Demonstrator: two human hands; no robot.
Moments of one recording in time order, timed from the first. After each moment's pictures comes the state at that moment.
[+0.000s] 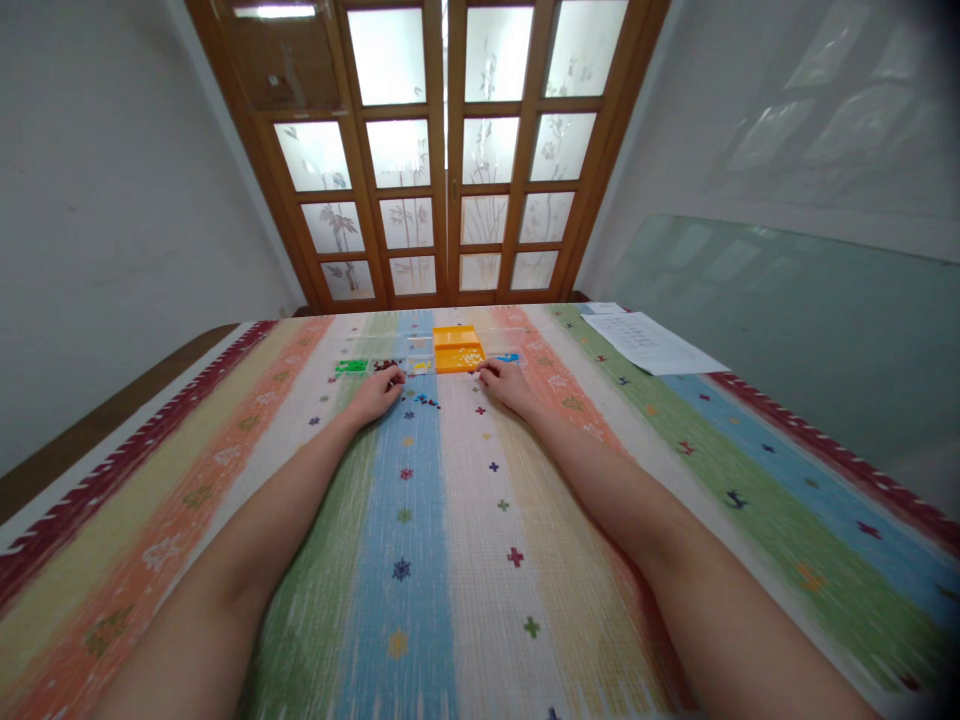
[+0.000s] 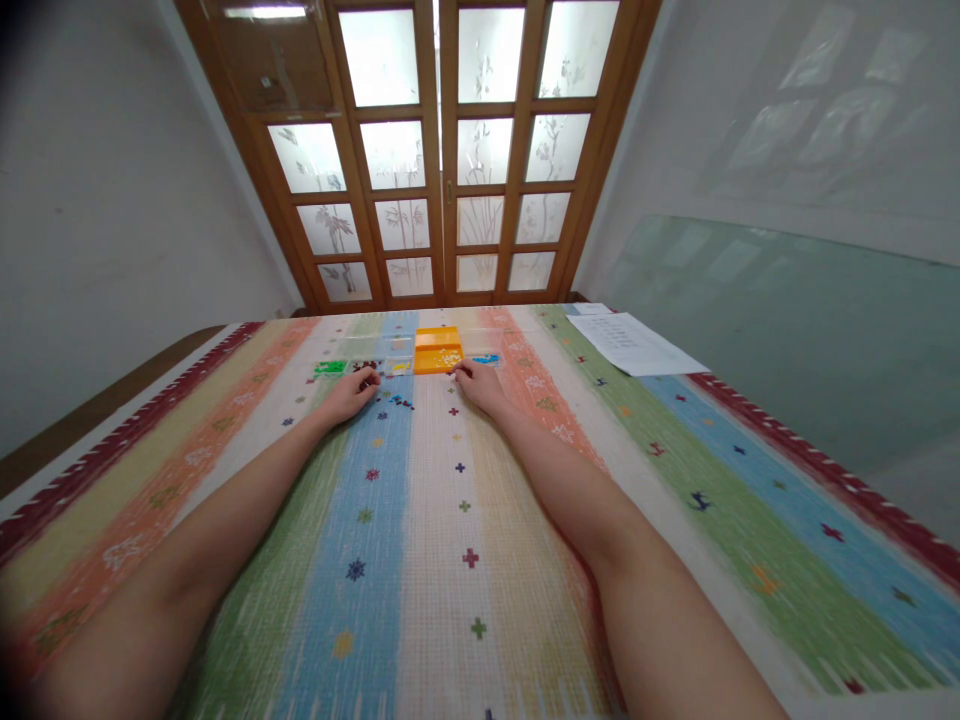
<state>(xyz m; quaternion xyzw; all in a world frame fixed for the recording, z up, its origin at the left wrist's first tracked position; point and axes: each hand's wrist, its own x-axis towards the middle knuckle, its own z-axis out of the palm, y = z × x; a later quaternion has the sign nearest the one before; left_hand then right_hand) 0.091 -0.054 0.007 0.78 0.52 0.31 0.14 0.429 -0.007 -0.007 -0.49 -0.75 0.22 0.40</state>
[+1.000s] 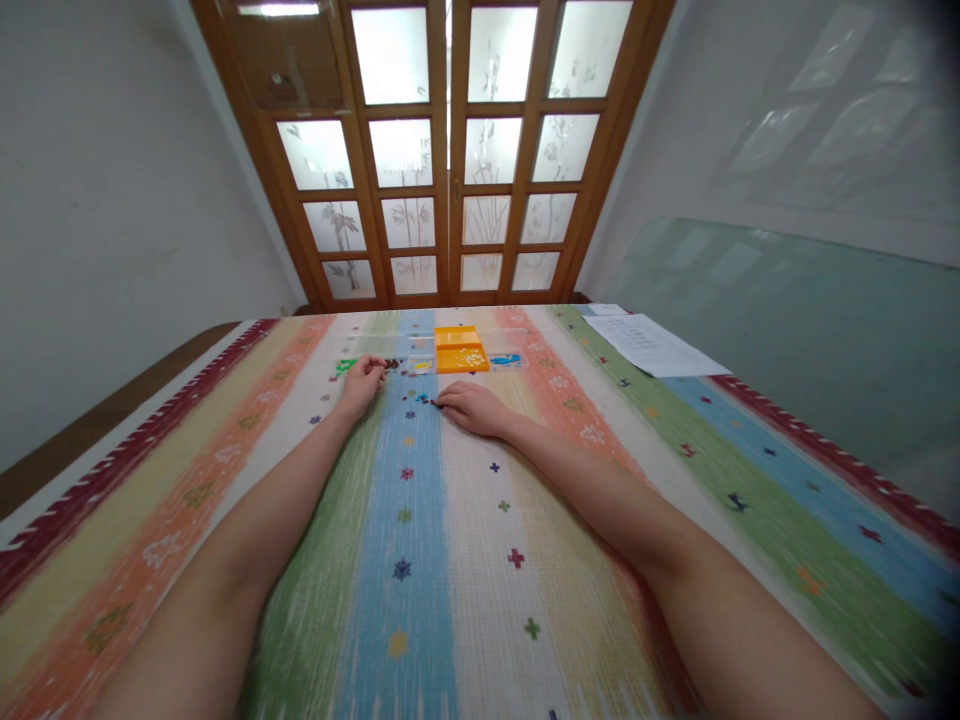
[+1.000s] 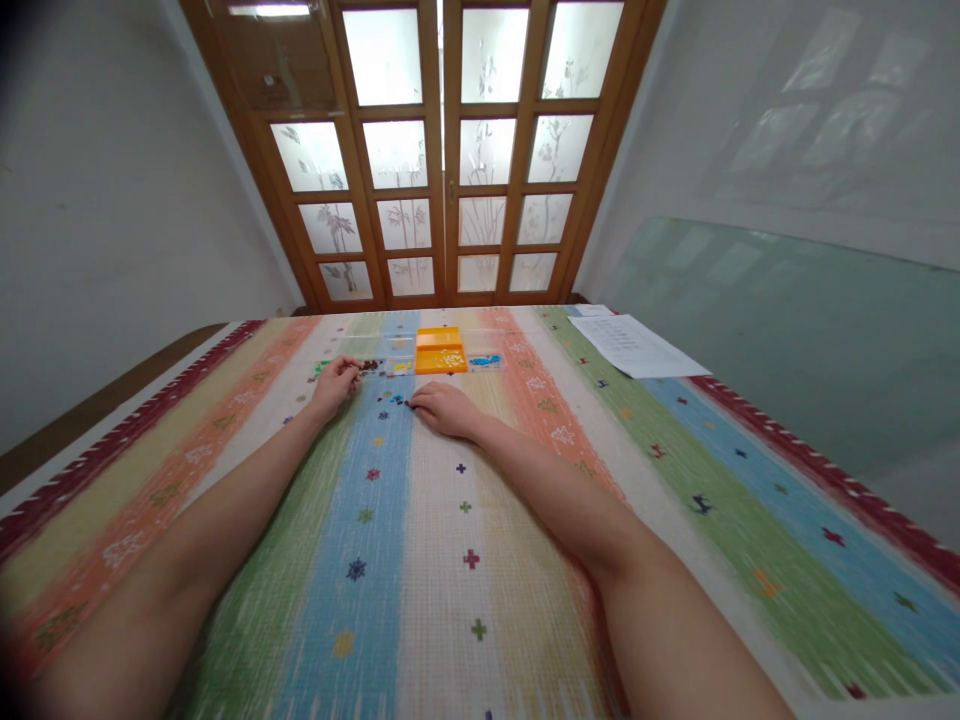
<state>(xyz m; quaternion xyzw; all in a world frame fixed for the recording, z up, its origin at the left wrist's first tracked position) 0.081 -0.038 0.002 0.55 0.56 0.54 0.30 0.380 -0.067 0.017 -0.22 -0.94 0.08 0.23</state>
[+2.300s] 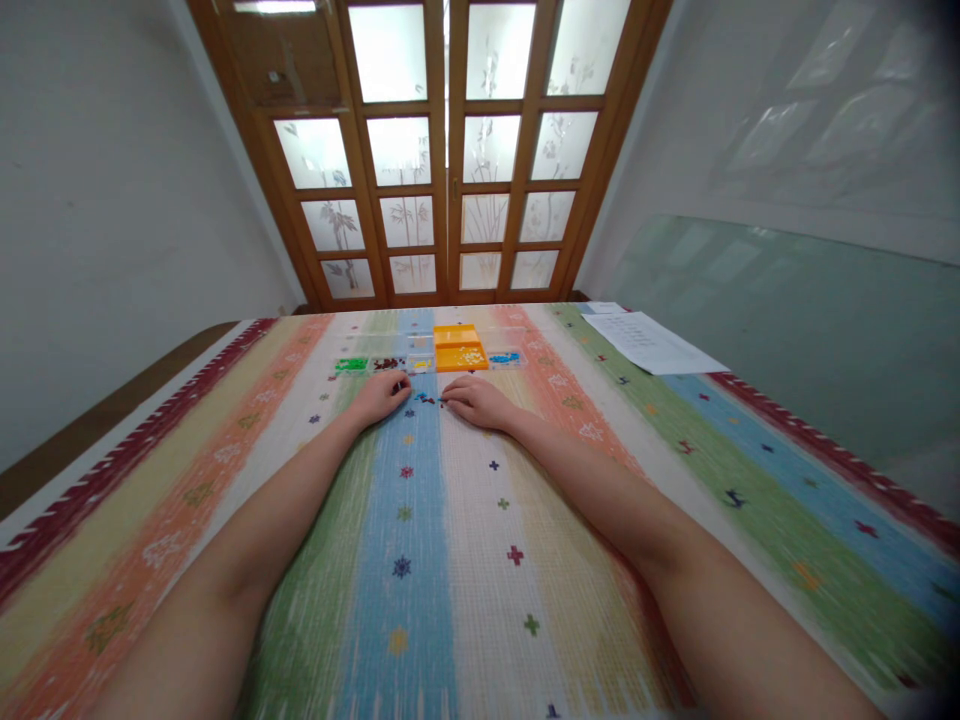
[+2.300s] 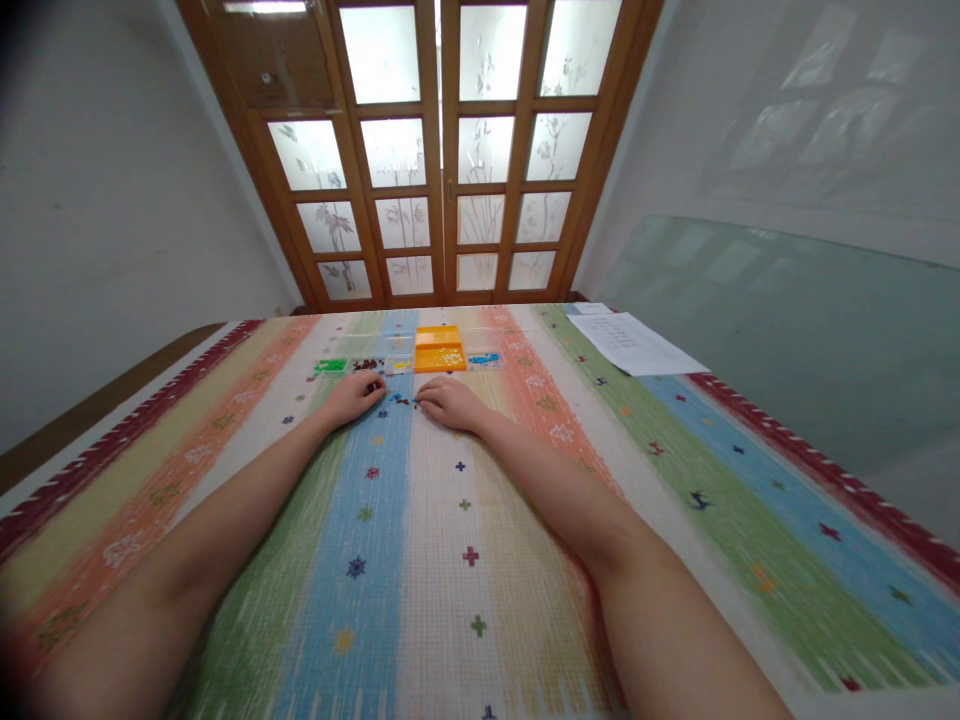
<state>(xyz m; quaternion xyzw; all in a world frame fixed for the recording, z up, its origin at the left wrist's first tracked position) 0.097 -0.056 0.010 0.83 0.49 0.26 0.08 0.392 -0.055 0.010 -0.23 -0.93 0.10 0.27</state>
